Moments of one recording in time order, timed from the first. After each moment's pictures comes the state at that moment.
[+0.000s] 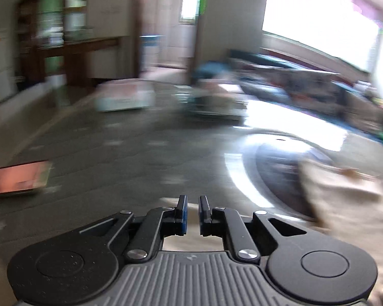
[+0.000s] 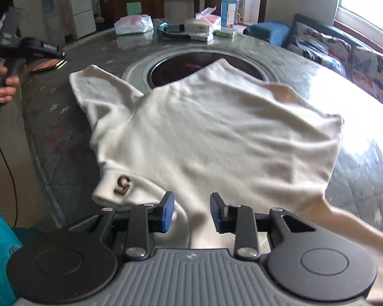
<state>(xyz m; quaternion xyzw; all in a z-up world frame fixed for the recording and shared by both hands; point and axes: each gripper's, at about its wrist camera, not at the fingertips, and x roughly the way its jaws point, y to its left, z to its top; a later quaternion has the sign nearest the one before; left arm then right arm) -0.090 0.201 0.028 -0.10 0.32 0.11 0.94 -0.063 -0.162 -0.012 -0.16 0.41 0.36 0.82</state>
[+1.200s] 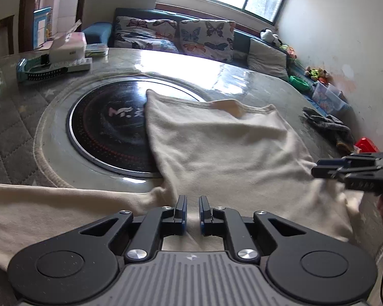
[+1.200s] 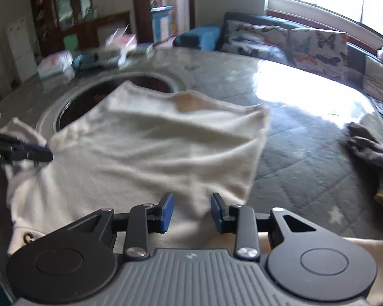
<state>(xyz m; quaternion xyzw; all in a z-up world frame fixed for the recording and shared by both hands) -0.030 0.083 -0.022 -0.08 0.39 -0.12 0.91 0.011 -0.225 -0.012 -0.07 0.38 0.22 0.89</state>
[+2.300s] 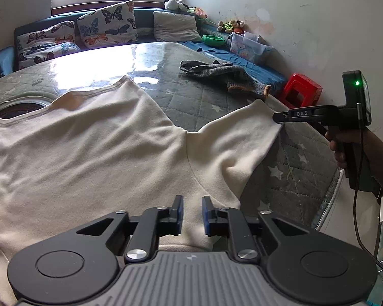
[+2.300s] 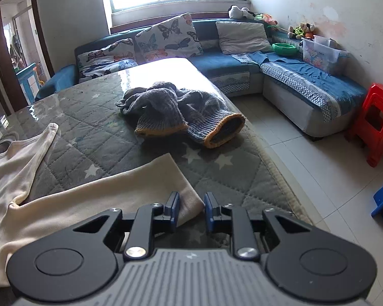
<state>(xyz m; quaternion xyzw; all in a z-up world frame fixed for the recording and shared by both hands) -0.046 -0.083 -0.015 0.03 0.40 -0.30 0.86 -0.025 -0.431 -0.035 0.08 0.36 -0.07 0.93</state>
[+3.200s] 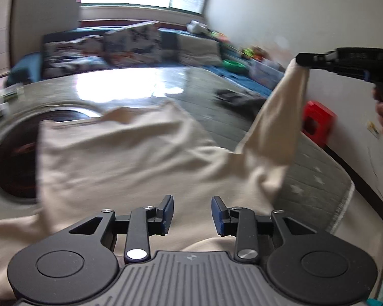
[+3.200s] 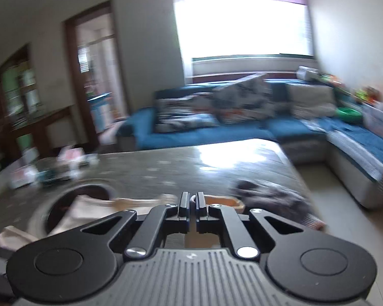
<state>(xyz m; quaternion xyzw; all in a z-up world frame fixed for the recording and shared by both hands) -0.060 -0.006 0.006 -0.02 0.36 -0.24 0.90 -0.048 -0.320 0.114 0.04 0.24 0.13 0.96</state>
